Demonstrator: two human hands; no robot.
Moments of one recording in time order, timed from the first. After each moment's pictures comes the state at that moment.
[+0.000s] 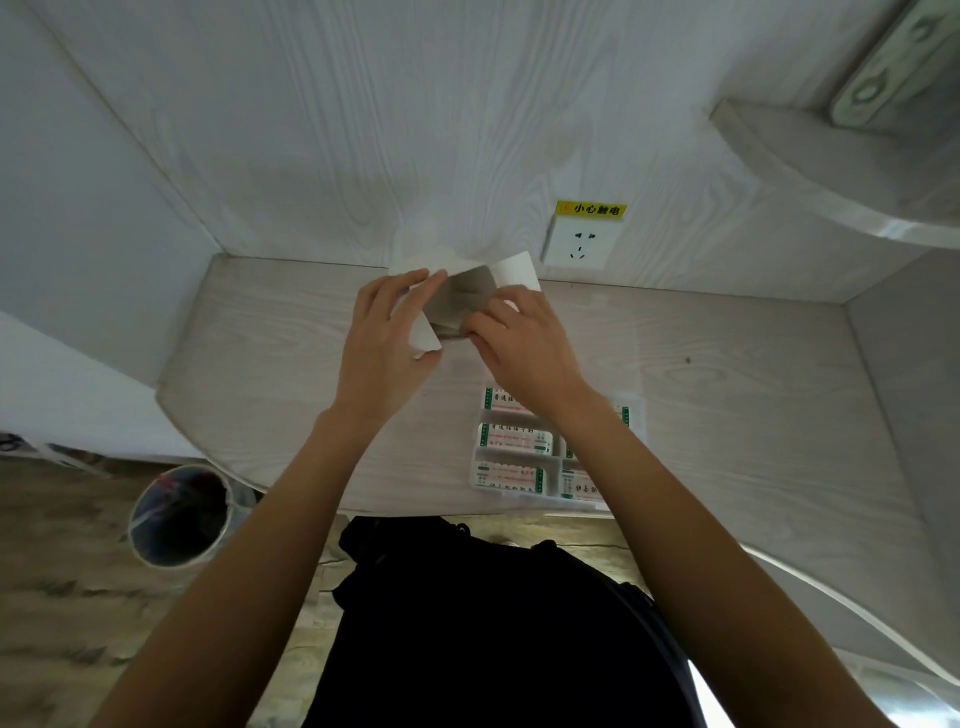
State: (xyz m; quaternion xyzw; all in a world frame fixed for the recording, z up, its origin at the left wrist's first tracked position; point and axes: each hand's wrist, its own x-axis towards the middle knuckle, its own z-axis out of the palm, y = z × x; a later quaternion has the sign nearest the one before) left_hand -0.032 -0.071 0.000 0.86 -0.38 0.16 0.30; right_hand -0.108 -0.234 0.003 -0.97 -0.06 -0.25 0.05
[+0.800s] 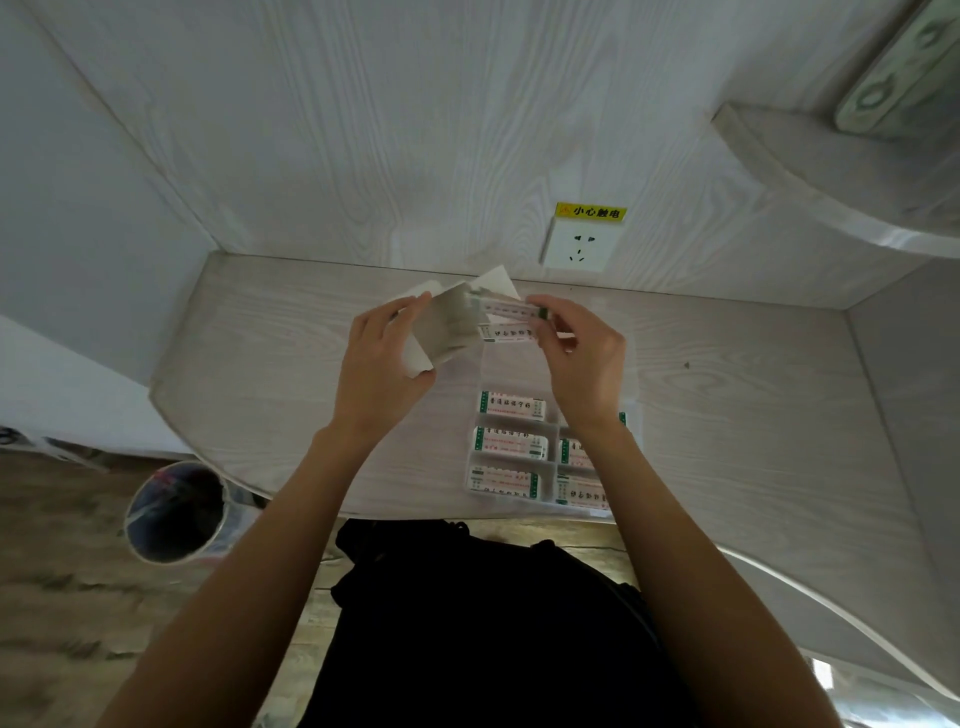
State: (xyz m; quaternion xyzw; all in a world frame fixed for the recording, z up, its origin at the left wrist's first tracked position) left_hand -0.043 -0.070 -0.015 0.90 -0.31 0.07 0.31; right_hand -0.139 -0.254 0.007 -0.85 0.16 -0.34 0.37
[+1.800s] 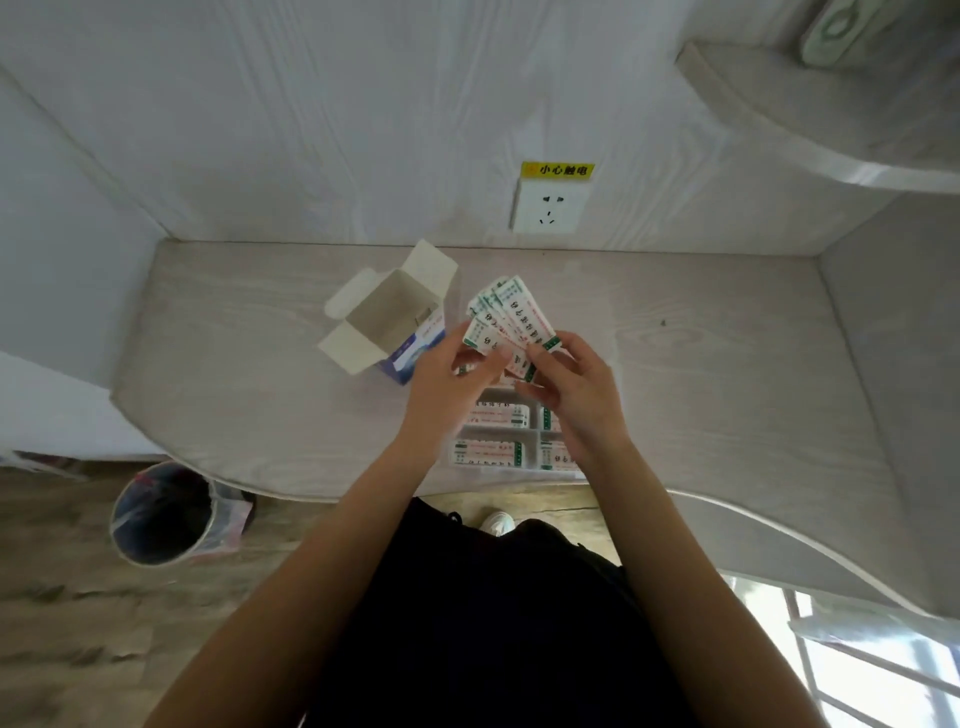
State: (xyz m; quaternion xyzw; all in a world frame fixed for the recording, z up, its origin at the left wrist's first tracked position) left_hand -0.115 -0.122 0.010 0.74 -0.15 -0.27 0.60; right_hand -0.195 -0.232 0.015 -0.50 0.35 -0.13 0.78
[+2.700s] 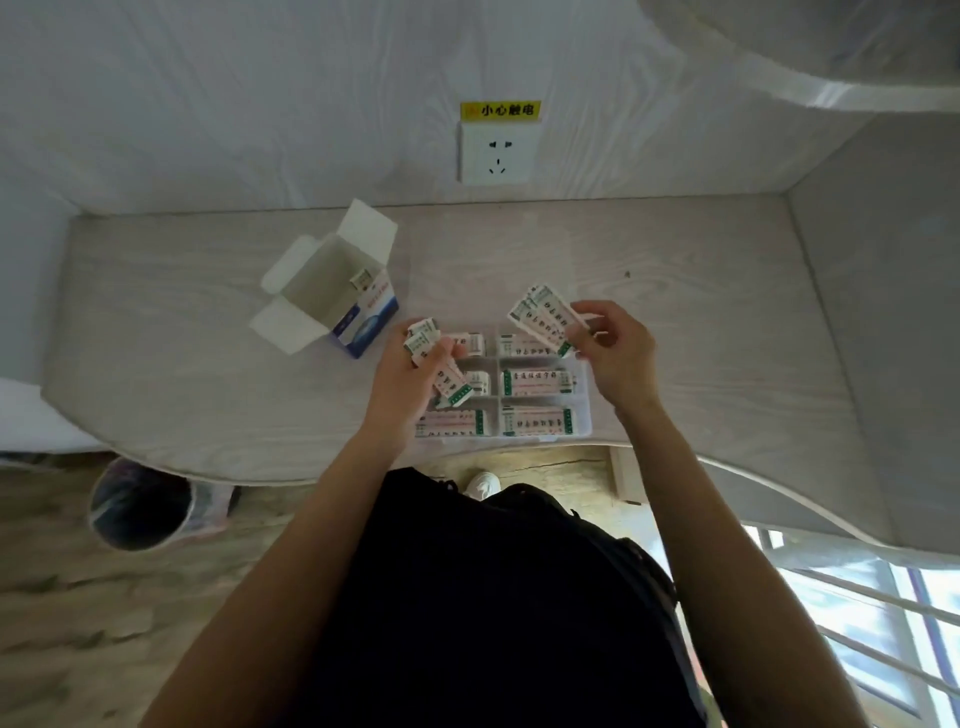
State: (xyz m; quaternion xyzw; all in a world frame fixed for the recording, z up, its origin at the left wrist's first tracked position) left_hand -0.127 -0.128 -0.032 0.70 -0.03 -0.34 0.63; right_hand -0.242 -0.316 -0.038 -0.76 0.41 -0.15 0.48
